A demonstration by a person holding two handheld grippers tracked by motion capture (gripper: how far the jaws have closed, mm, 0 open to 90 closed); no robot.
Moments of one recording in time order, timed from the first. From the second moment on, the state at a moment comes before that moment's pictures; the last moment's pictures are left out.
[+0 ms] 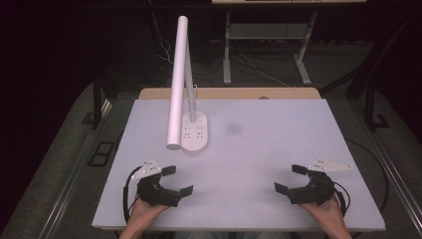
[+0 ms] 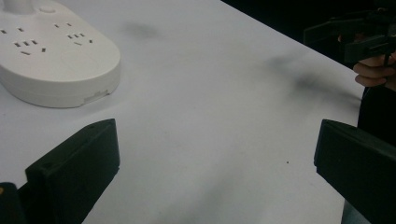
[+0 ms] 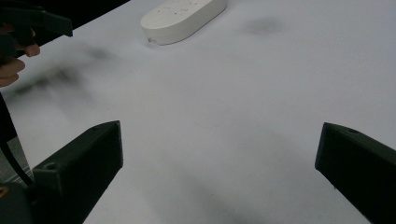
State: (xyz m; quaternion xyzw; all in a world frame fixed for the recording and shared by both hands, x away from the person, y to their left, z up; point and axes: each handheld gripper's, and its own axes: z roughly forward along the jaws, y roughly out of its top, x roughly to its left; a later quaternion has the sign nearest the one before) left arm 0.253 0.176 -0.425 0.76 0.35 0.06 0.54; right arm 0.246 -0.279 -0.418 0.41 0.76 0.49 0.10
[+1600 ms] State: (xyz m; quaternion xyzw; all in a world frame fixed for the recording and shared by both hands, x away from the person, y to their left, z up) left arm 0.260 0.175 -0.409 0.79 0.33 0.01 0.52; right arm 0.243 -0.281 -0.418 0.40 0.79 0.47 0.07
